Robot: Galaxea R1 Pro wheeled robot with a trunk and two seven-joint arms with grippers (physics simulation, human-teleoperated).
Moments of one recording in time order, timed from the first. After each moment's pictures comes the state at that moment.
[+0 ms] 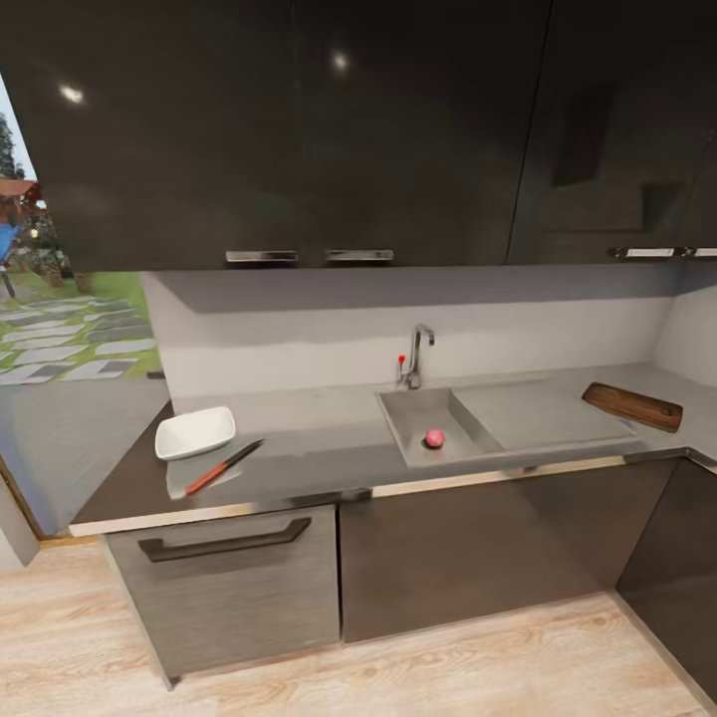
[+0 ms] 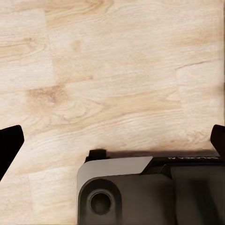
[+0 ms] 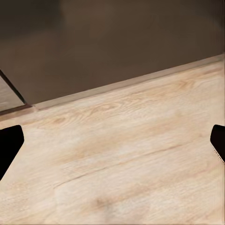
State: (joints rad) left arm 0.00 -0.01 -0.01 -0.41 0.01 -0.11 -0.01; right arm 0.00 0.04 -0.10 -0.58 -0.01 -0.39 -0.03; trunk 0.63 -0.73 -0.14
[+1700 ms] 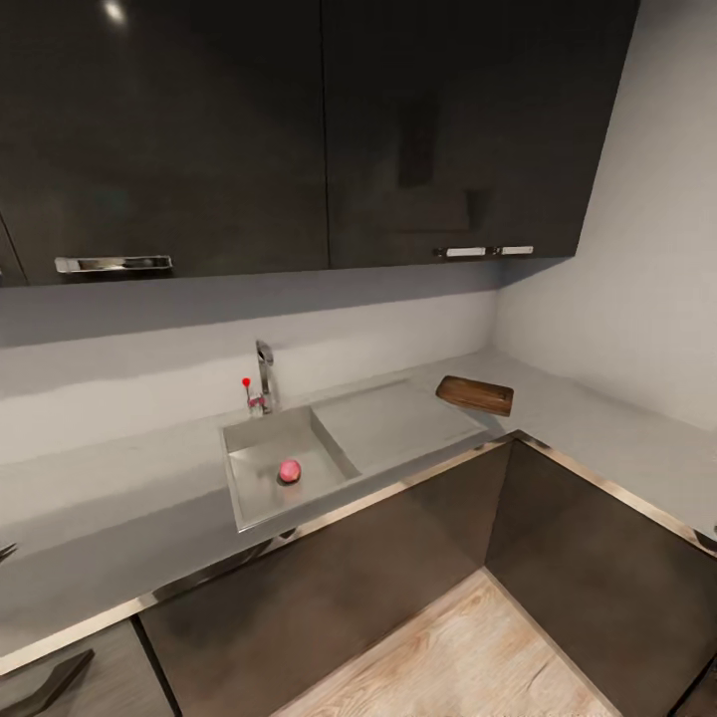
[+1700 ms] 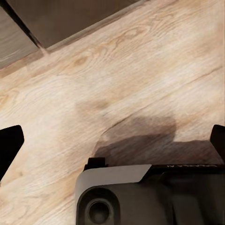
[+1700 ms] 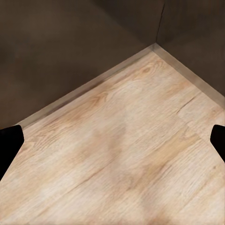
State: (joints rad) left arm 0.00 -0.01 -0.01 -0.42 0.01 -0.12 -0.01; right arm 0.00 0.04 -0.10 -0.58 -0.01 -0.39 -0.03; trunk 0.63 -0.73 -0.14
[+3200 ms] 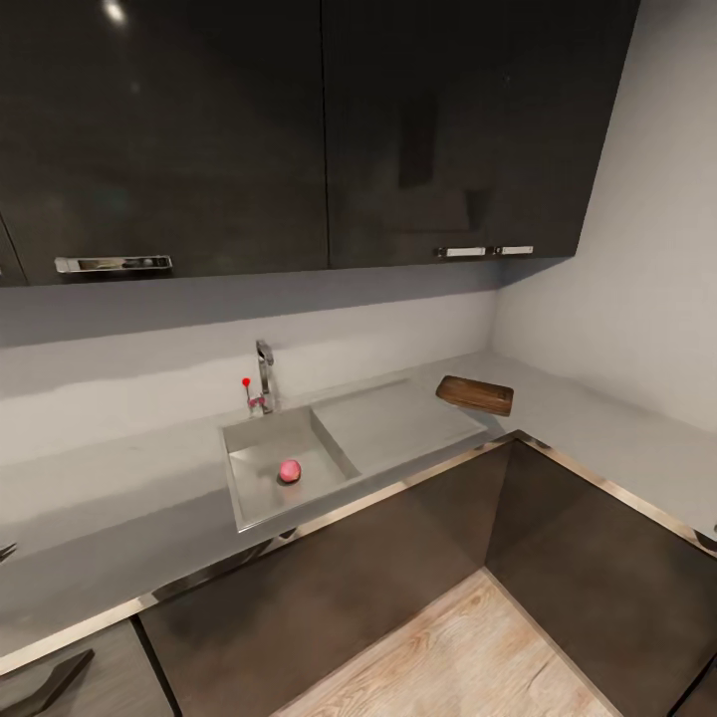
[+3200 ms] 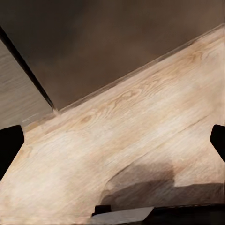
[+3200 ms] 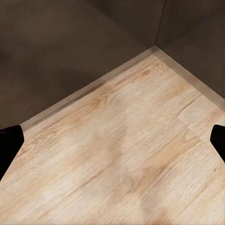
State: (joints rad) left arm 0.42 0.03 -0.03 -1.10 0.01 -0.18 -0.02; right arm 0.00 0.04 -0.10 -0.59 -0.01 -0.39 -0.03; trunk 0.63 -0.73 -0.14
